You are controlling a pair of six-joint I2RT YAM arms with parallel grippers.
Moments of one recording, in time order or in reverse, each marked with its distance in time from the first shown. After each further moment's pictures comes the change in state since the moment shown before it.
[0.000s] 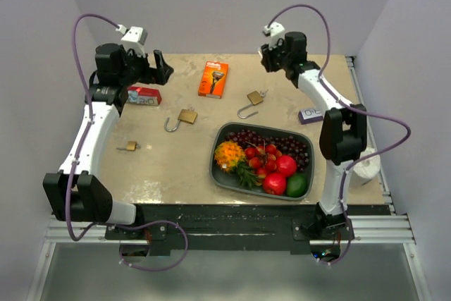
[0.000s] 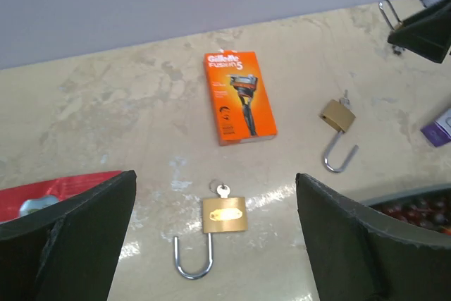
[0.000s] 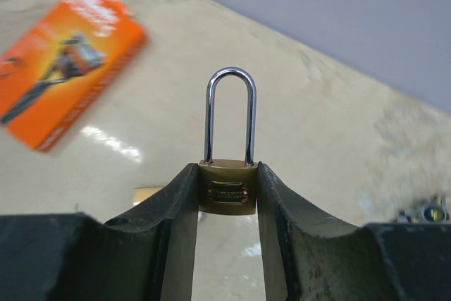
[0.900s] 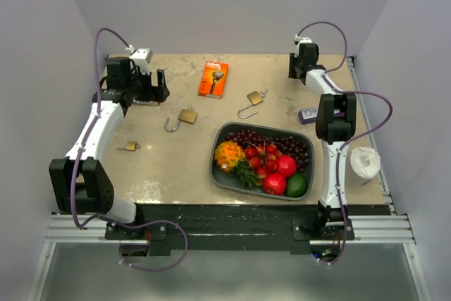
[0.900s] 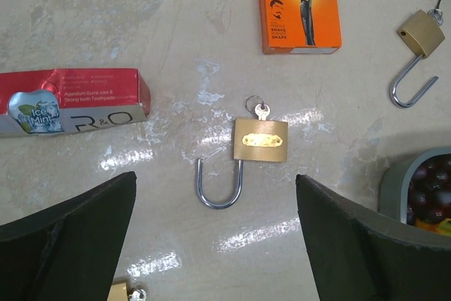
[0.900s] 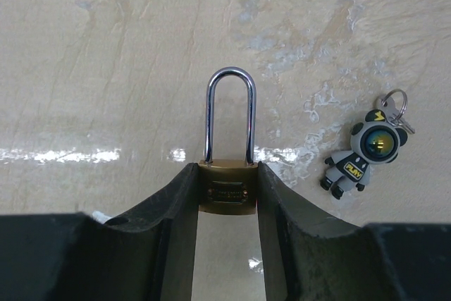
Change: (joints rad) left arm 0.020 0.061 -0.082 -0.159 -0.136 0.080; right arm -0.196 0.426 0.294 -0.077 0.316 0.249
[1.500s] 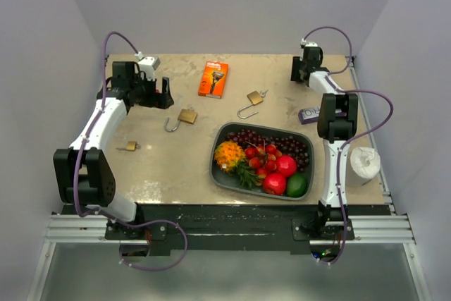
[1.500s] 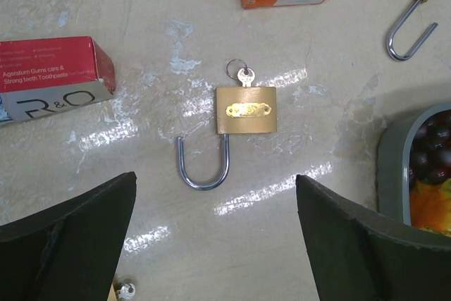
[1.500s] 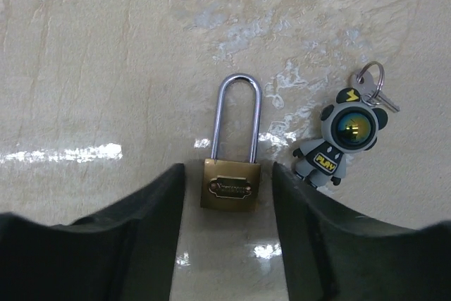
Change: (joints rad) left arm 0.000 0.069 0.001 -0.066 0.089 0.064; right arm -0.036 0.047 0.005 -0.008 0.025 0.036
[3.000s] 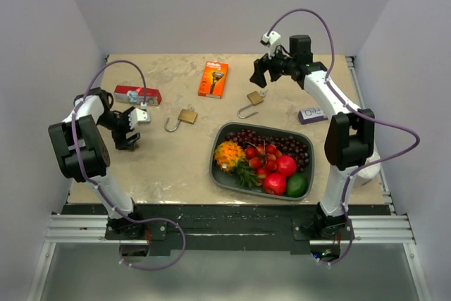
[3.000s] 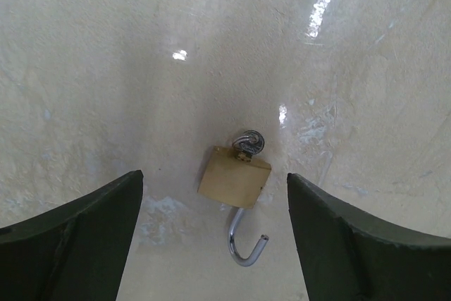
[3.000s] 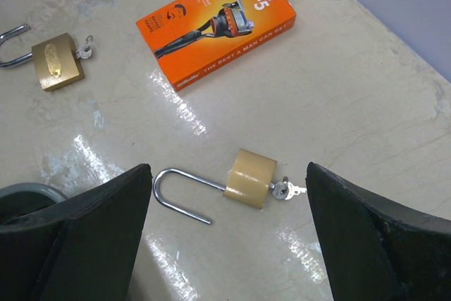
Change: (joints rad) left arm 0.343 0.294 0.019 -0.552 0.127 1.536; right arm 0.192 -0.528 -0.333 -0.086 -0.688 -0.349
